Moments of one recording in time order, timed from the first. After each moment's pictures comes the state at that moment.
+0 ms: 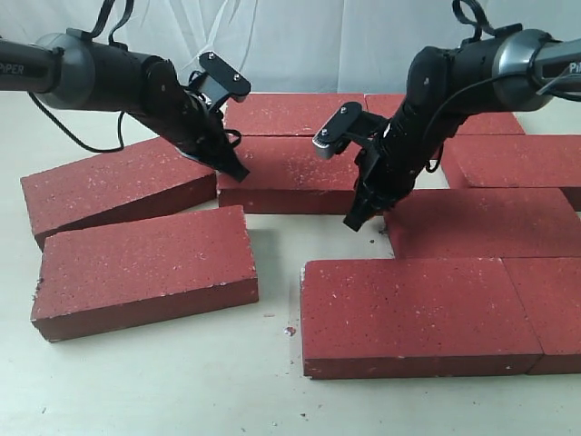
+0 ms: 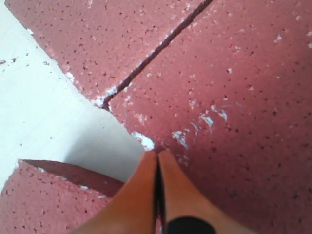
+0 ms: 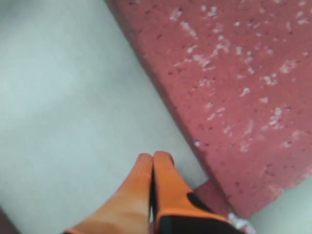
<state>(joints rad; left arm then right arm) -0.41 2.13 -1.44 -0.11 0.36 0.47 0.38 2.06 -1.36 0.22 0.71 -0.78</state>
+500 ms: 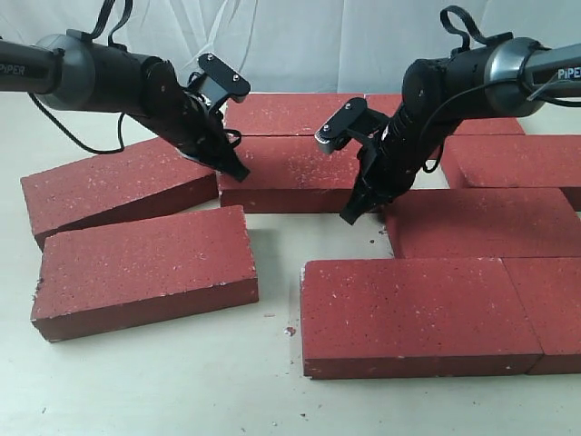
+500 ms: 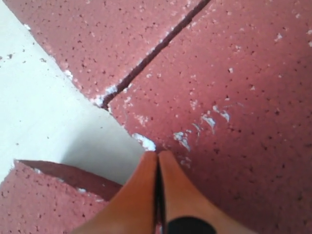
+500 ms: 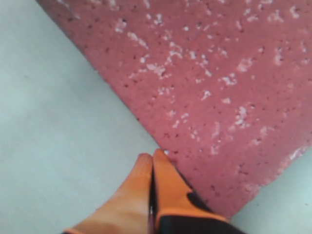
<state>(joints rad) -0.40 2.14 -1.44 -0.13 0.34 0.47 0.38 2.08 -1.36 0.11 0.63 -0.62</state>
